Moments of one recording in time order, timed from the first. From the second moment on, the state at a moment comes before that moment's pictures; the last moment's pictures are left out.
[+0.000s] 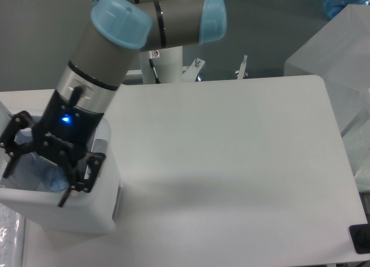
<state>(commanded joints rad) 2.31 -1.92 -1.29 -0.85 0.89 0.30</state>
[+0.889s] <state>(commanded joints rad) 2.52 -1.98 -1.41 -0.85 1.27 0.97</state>
